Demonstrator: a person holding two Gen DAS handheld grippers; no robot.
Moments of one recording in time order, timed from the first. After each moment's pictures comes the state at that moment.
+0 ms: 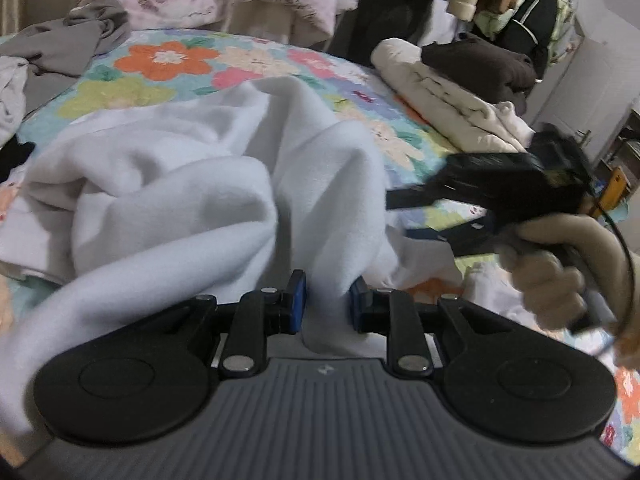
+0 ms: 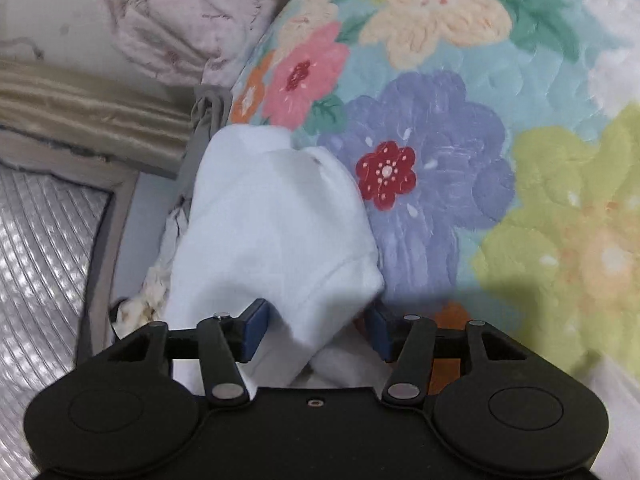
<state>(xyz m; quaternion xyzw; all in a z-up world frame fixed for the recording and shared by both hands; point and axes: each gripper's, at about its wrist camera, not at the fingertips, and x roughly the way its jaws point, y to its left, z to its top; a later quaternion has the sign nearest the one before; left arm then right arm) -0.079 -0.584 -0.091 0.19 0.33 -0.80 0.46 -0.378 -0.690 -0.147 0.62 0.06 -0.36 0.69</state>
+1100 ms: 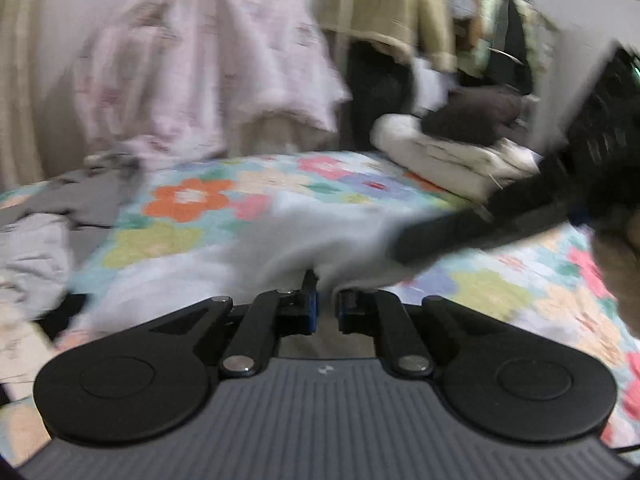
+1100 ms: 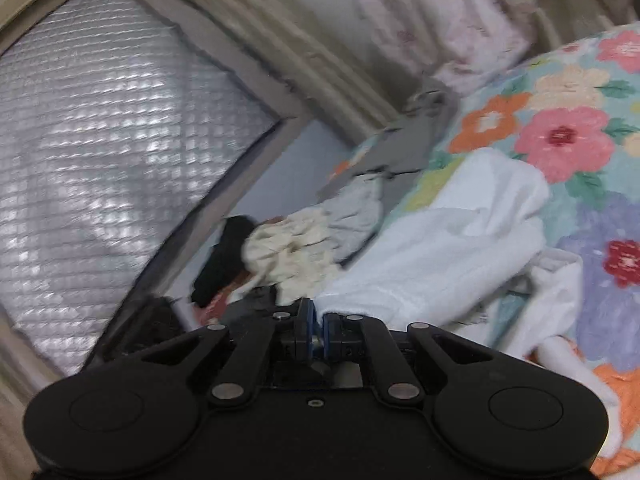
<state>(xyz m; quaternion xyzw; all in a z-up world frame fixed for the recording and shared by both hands) -0.073 -0.562 -0.051 0.14 0.15 -0.80 0.56 -0.306 -0.627 -0.043 0.43 0.09 -0.25 0.87</state>
